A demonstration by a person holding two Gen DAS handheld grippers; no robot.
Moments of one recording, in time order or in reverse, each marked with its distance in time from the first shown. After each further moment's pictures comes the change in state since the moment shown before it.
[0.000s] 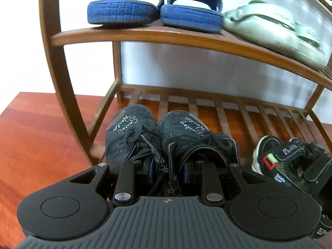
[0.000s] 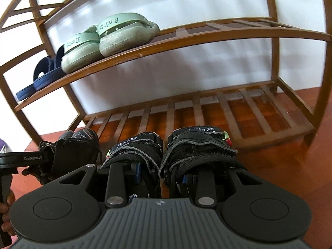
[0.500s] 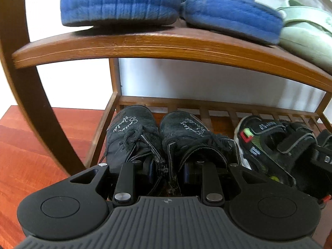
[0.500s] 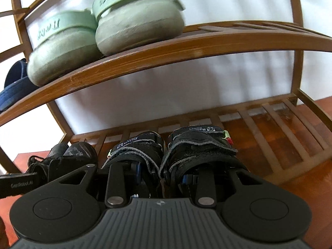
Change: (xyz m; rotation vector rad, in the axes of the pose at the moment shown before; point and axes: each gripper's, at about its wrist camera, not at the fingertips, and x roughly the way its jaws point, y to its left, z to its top) left arm 0.049 0.020 0.026 0.037 0.004 -0.017; right arm 0.098 0.050 0.024 0.009 -0.059 -0.070
